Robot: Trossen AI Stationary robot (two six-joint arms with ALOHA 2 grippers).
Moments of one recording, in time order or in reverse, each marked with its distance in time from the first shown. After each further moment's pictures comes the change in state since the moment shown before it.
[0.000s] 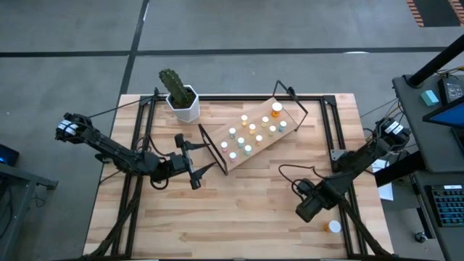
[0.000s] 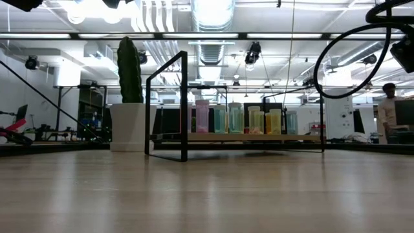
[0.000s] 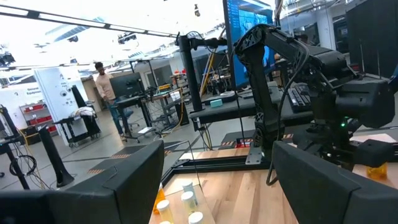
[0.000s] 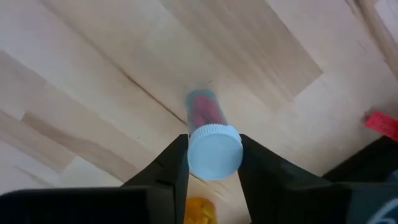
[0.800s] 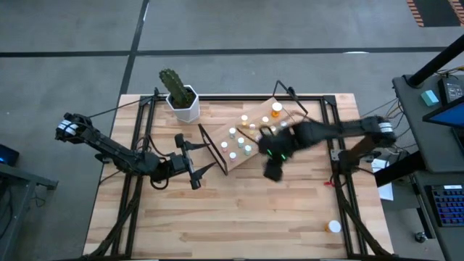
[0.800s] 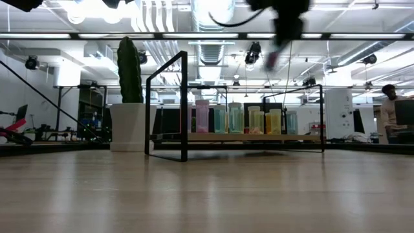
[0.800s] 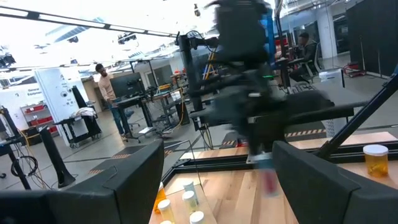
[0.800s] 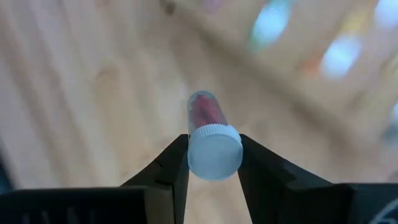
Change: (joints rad) left arm 0.000 0.000 -0.002 -0.001 0.000 0.007; right arm -0.614 0.127 0.645 -0.227 0.115 -1.059
